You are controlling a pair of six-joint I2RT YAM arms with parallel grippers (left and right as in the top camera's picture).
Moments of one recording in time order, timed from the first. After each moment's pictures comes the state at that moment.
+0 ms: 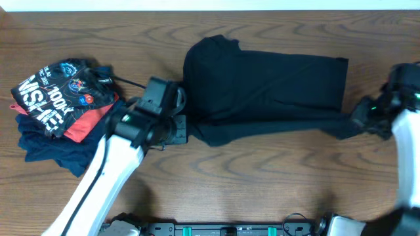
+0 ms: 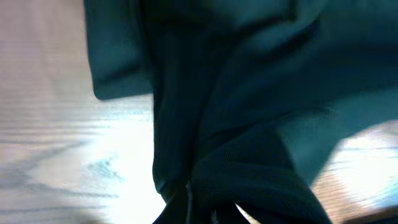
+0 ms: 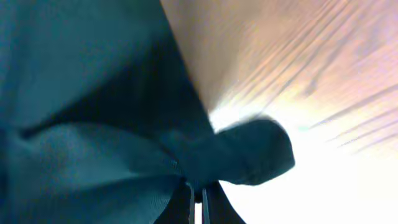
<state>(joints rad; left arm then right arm) -0.39 1.25 1.12 -1.05 0.13 -0.39 -0.34 1.42 1.23 -1.07 0.00 0.37</state>
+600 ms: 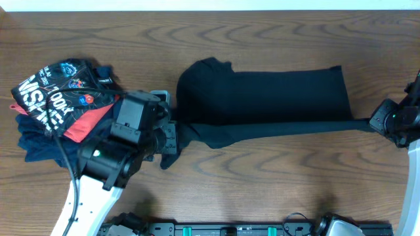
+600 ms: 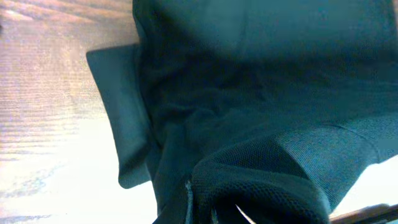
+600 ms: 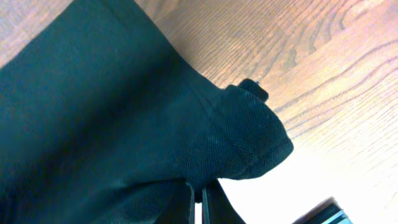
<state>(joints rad) -0.39 1.08 1.12 -1.07 0.12 -0.38 -0.36 1.28 1.32 -1.22 0.09 0.29</state>
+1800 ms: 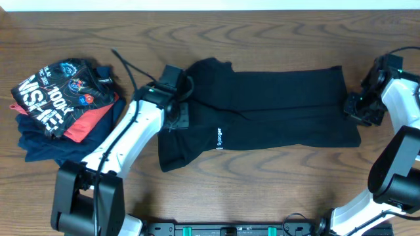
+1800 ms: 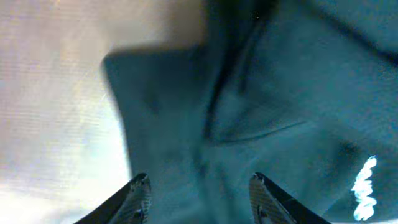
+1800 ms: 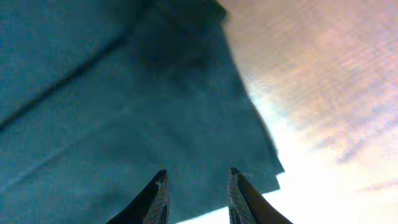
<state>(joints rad) -0.33 1.64 1.12 -0.88 -0.04 -0.39 -0.33 1.86 1.32 -1.00 0.03 0.18</state>
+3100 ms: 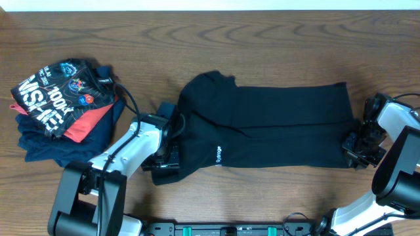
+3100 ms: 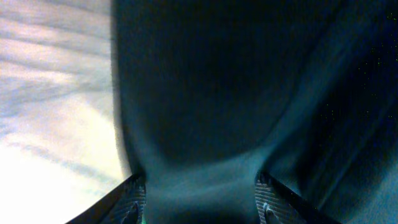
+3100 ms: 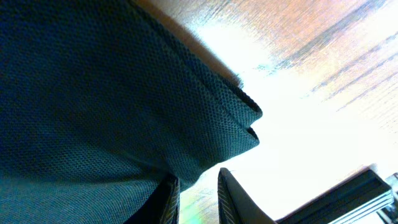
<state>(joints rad) -0.32 1.61 0.82 -0.93 -0.01 -0.43 -0.41 1.84 1.02 -1.05 0.21 0.39</state>
